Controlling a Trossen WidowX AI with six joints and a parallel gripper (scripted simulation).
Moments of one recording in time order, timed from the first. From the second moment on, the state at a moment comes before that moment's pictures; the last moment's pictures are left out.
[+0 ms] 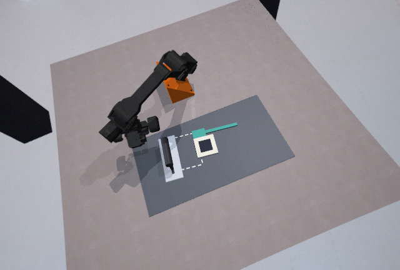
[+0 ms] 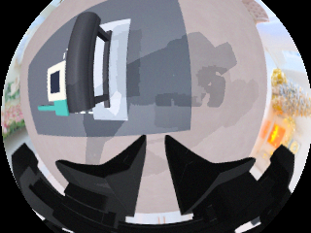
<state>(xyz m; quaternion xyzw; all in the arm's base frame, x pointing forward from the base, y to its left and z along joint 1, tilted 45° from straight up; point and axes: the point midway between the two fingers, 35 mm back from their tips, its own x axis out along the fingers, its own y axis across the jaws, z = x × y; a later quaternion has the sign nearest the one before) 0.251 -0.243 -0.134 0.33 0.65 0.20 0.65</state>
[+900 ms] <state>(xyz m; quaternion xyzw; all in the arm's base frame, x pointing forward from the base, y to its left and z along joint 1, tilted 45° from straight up) 0.251 -0.243 -0.134 0.33 0.65 0.20 0.65</state>
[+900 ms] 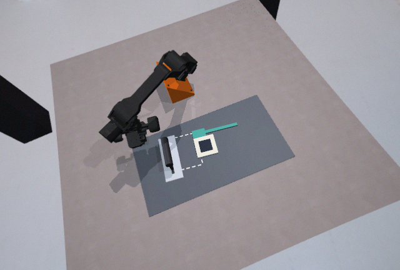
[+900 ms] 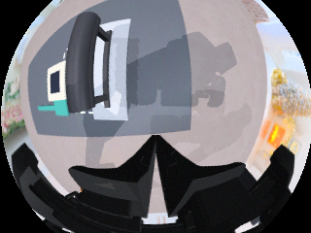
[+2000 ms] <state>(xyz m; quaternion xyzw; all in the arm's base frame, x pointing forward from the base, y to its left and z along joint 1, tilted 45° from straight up) 0.354 -0.210 -0.061 0.33 0.65 0.20 0.65</state>
